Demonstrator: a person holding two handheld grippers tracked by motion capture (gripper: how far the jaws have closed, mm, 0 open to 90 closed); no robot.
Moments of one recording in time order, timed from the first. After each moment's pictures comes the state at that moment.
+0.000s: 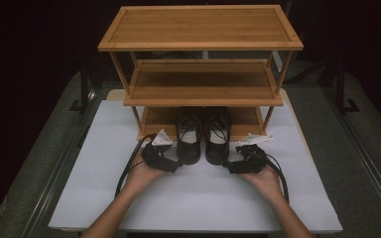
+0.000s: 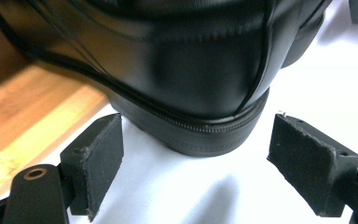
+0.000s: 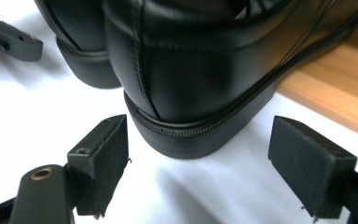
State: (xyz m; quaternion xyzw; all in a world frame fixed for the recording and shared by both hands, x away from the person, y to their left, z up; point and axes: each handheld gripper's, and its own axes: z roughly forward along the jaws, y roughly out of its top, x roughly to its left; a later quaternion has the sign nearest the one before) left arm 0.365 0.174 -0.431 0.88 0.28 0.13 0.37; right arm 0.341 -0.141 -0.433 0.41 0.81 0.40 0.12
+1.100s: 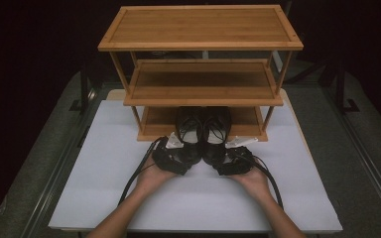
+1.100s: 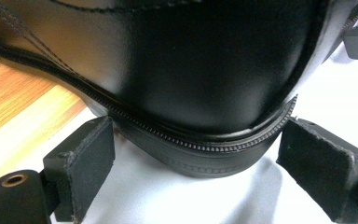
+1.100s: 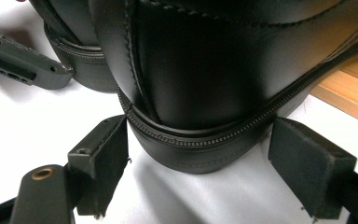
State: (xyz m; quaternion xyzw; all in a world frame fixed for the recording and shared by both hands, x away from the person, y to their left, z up) left arm 0.369 0.149 -0.448 0.88 0.28 0.14 0.35; right arm 0.347 -0.110 -0.450 0.41 0.82 0.39 0.13
